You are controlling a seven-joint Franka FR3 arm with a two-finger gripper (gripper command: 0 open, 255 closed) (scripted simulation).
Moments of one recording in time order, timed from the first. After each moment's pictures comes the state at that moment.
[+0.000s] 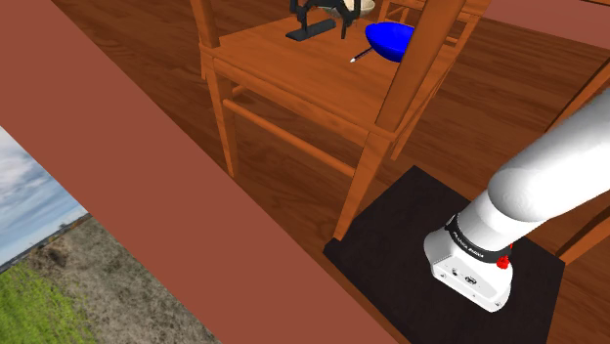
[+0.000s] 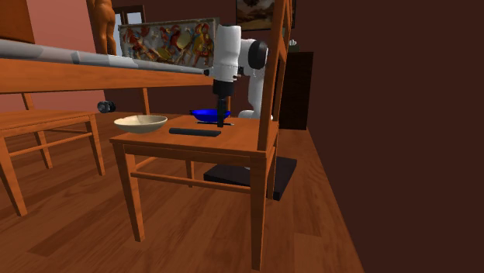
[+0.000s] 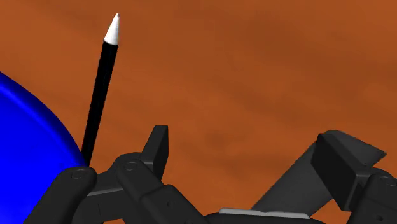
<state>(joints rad) -0.26 -0.09 0.42 -1.80 -0.11 1.70 1.17</state>
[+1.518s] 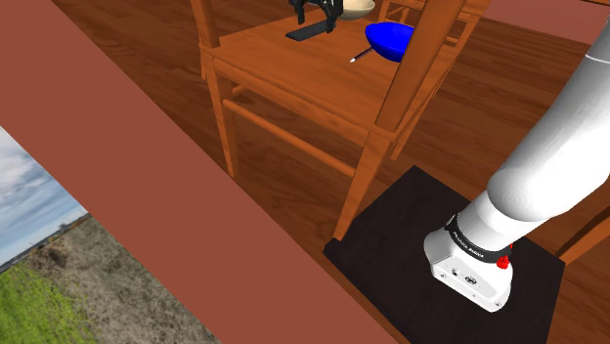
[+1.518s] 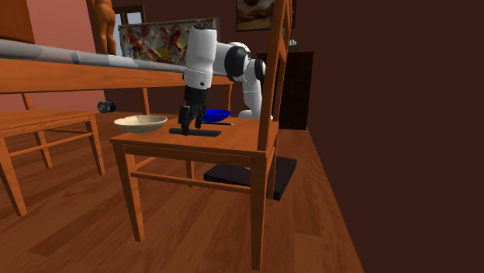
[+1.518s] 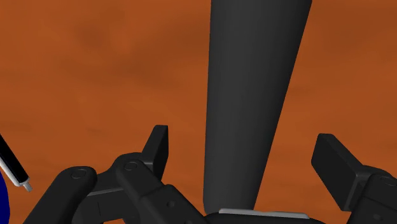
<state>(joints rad) -0.26 0.20 0.40 -1.53 -0.30 1.68 1.55</state>
